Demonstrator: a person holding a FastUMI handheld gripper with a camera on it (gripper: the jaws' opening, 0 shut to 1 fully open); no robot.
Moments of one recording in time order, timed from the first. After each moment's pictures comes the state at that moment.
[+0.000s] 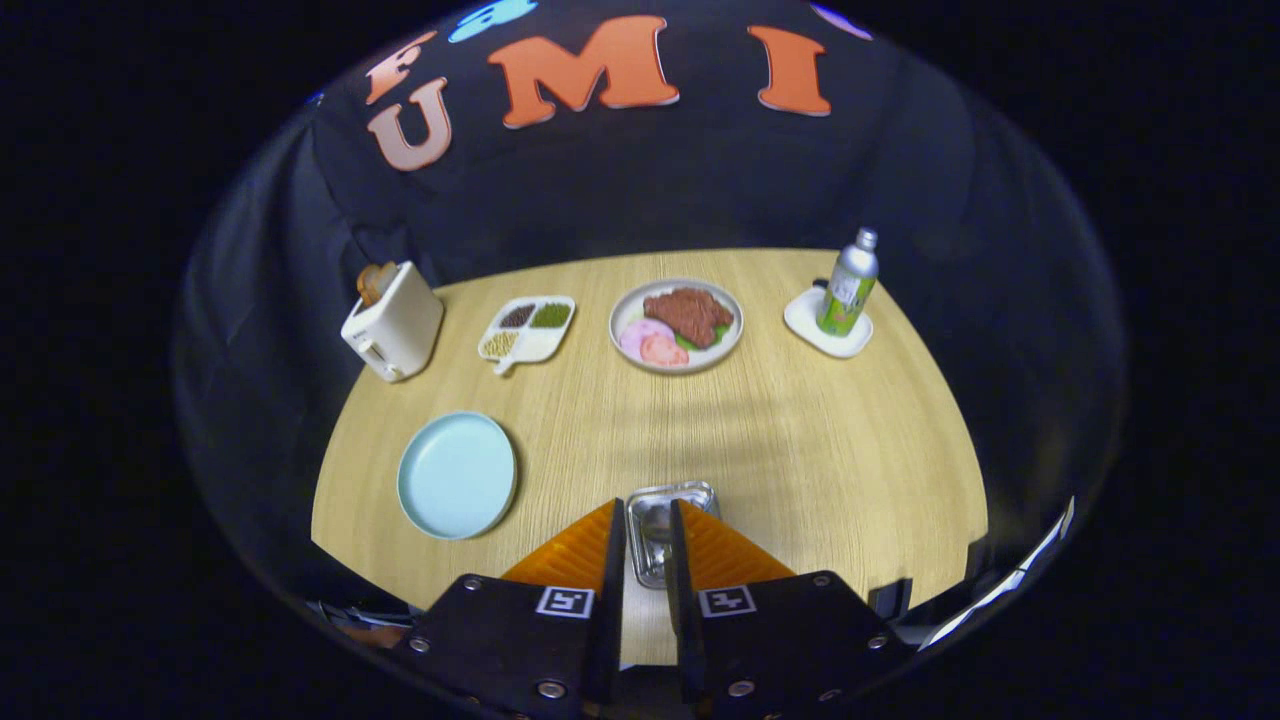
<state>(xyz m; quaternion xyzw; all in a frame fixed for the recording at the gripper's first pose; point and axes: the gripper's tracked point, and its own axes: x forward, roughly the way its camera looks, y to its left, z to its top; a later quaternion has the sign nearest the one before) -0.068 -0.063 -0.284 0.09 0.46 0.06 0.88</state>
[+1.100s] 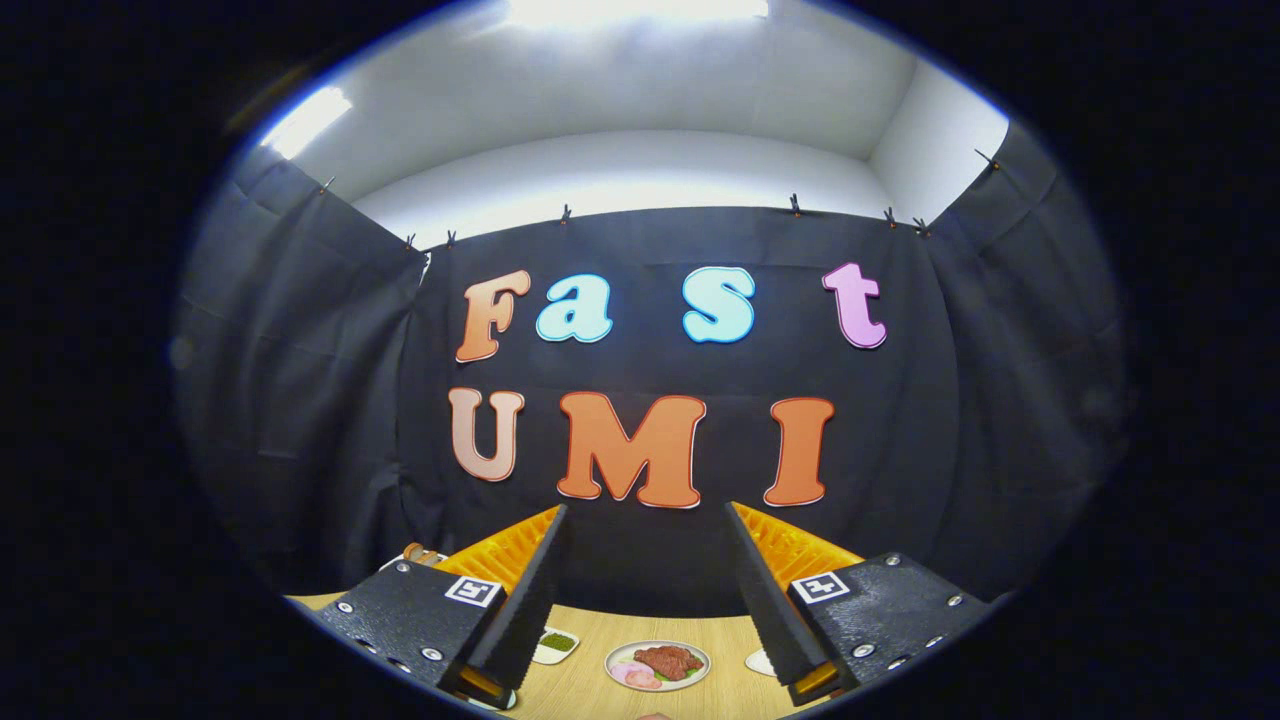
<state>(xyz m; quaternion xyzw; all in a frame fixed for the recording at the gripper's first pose) 0.024 -0.091 0.015 0.05 -0.03 0.04 1.00</state>
